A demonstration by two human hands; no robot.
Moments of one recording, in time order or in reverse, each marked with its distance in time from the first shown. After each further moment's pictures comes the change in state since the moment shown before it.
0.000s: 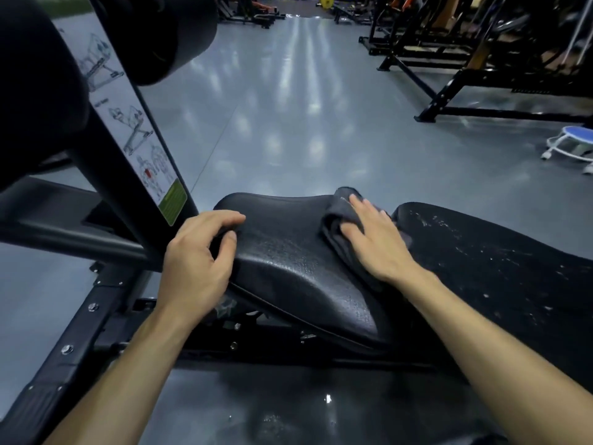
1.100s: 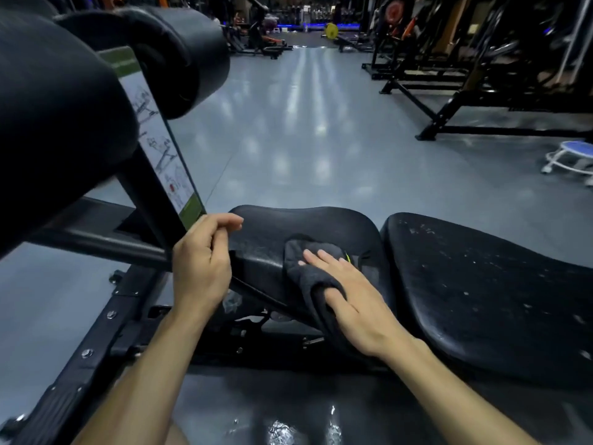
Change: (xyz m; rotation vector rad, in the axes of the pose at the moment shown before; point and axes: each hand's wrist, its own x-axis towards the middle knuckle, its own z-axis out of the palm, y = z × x) left_hand -0.011 0.029 -0.011 -0.133 0.191 -0.046; right_hand -0.108 -0.037 0.009 0.249 -0.097 -0.223
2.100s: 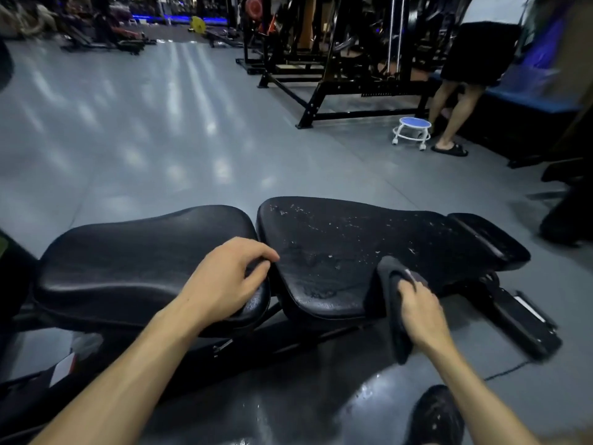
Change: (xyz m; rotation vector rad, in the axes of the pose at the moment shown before) left_hand -0.045 0.096 0.144 0.038 -0.849 0.431; right_hand -0.192 0.120 -0.120 0.046 0.662 0.995
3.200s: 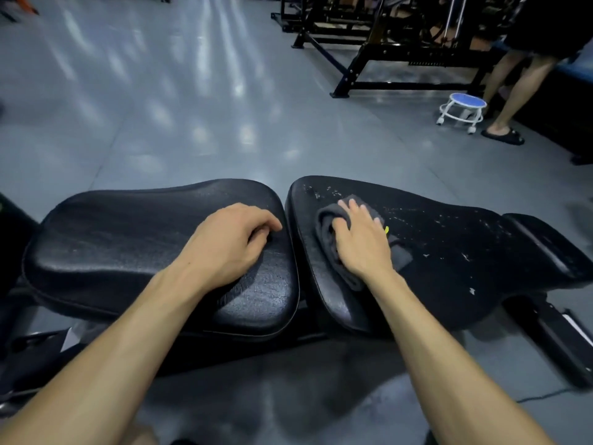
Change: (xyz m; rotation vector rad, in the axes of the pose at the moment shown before) left_hand 0.030 -0.059 -0.008 0.129 -0.012 -0.144; right_hand 0.076 -0.118 0.128 -0.326 -0.179 -0.452
